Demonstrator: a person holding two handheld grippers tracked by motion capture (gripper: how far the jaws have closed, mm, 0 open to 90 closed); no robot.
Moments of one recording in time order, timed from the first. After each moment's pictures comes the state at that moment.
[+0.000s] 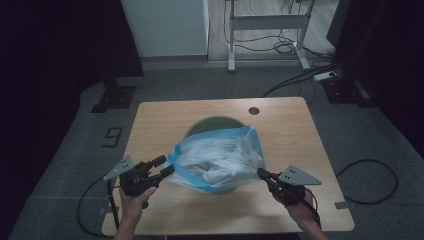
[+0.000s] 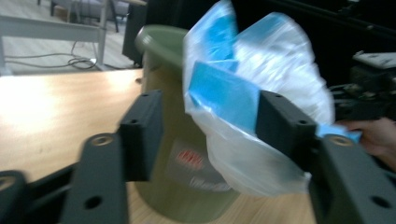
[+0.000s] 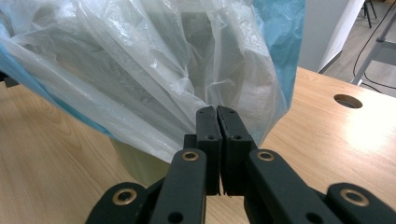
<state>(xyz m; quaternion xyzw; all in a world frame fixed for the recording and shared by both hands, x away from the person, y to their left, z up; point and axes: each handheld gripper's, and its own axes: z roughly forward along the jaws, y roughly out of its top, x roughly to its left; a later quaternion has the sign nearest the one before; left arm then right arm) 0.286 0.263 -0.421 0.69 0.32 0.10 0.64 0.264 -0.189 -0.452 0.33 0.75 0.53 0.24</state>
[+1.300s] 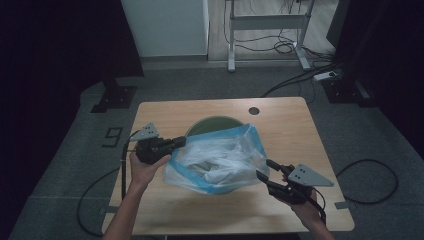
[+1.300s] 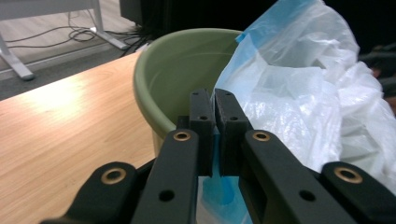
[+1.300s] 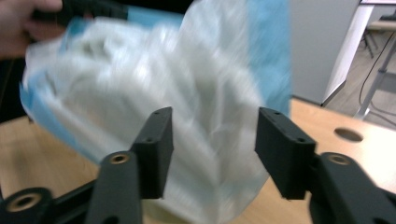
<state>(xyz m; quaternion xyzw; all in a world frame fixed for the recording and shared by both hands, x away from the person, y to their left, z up) 0.354 0.219 -0.376 0.78 0.30 0.12 0.53 0.260 -0.202 -0.430 0.31 0.70 0.59 0.25</state>
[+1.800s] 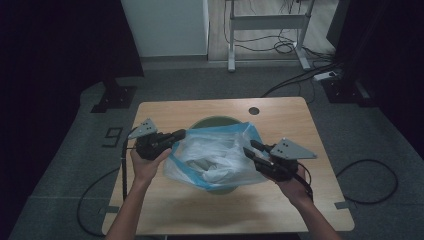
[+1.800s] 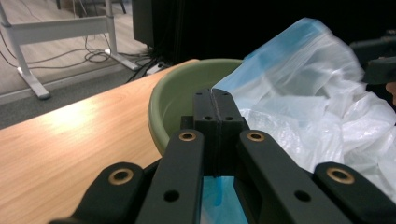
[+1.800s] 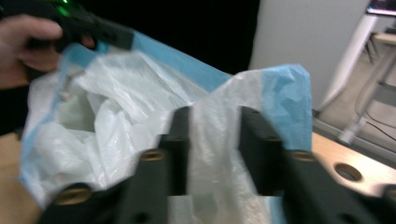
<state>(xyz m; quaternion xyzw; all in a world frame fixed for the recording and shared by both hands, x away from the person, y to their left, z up) 0.358 0.215 -0.368 0.76 0.30 0.15 0.56 0.295 -0.156 -0.377 0.29 0.73 0.55 0.26</state>
